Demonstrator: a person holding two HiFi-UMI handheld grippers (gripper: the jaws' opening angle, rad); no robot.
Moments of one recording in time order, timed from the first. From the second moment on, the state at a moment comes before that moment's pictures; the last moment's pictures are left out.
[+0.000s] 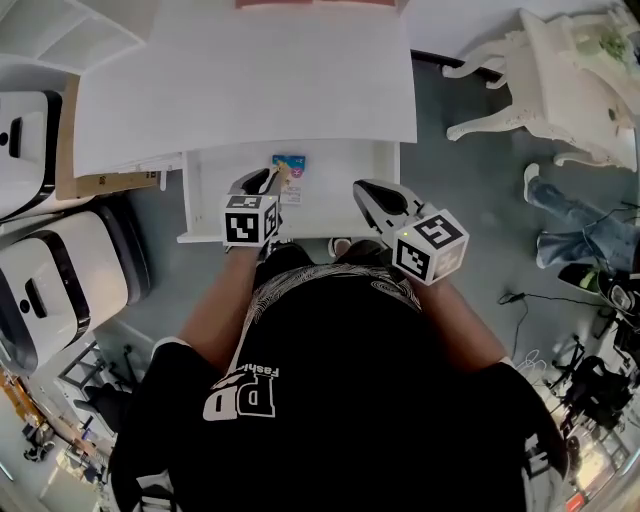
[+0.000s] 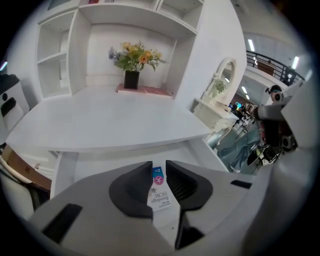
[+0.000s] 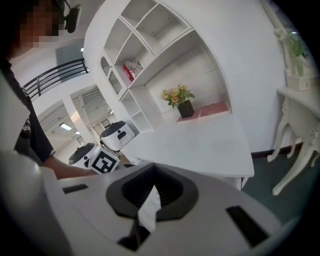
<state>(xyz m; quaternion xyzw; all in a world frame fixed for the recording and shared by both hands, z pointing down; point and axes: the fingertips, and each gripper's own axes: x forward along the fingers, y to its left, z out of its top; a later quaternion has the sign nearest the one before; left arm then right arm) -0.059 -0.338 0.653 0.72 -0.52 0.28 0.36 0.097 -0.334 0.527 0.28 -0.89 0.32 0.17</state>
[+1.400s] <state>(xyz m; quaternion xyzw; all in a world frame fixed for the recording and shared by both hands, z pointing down) -0.047 -0.341 0.824 0.60 -0.51 0.41 0.47 0.164 -0.366 0.571 0.30 -0.87 0.34 0.20</state>
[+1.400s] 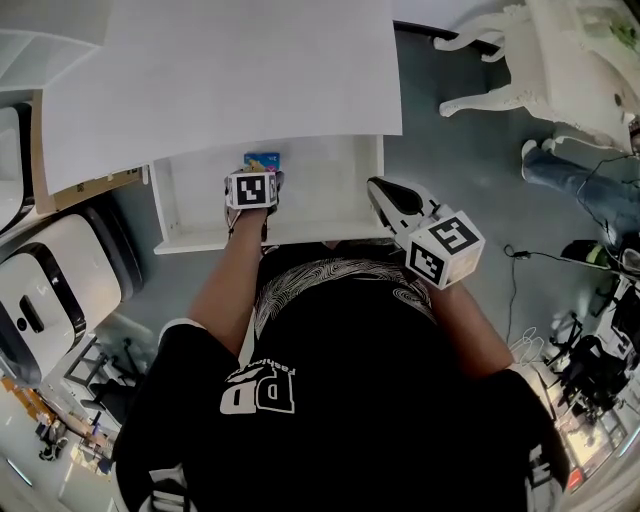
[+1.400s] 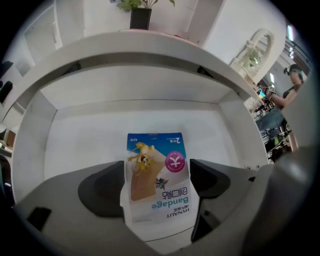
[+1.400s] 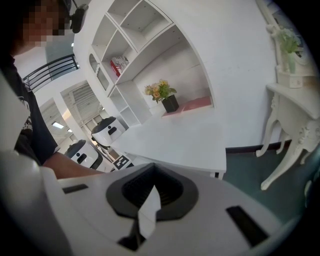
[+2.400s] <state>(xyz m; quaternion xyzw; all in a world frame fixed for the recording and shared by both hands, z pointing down) -0.044 -0.328 0.832 0.59 -0.45 0.45 0.49 0.153 -0.359 0.558 0.32 -0.87 0.33 0.20</state>
